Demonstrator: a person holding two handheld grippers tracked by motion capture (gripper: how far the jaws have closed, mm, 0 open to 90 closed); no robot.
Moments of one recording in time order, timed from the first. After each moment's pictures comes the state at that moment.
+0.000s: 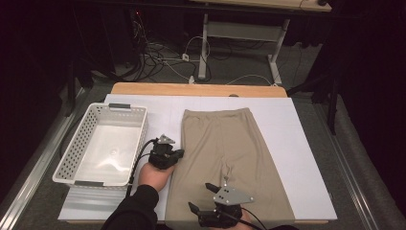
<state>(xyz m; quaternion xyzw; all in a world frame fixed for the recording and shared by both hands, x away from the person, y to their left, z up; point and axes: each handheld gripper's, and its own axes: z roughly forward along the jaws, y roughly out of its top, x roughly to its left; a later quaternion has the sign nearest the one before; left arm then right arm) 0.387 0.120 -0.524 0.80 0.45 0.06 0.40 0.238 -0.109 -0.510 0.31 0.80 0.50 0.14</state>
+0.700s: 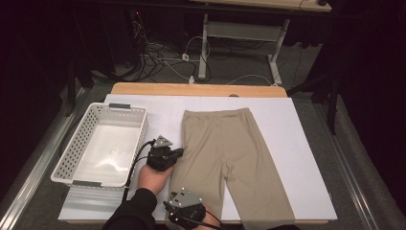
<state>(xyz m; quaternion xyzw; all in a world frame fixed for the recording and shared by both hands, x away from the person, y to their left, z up) 0.377 0.122 -0.522 0.79 0.43 0.10 0.43 0.239 -0.023 -0.534 0.29 0.85 0.41 0.16</state>
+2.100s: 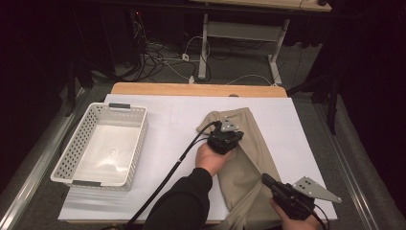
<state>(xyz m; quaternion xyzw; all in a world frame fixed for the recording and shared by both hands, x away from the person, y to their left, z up) 0.413 -0.059 -0.461 0.81 0.30 0.11 0.49 0.241 -0.277 -0.466 0.42 0.71 0.51 0.24</state>
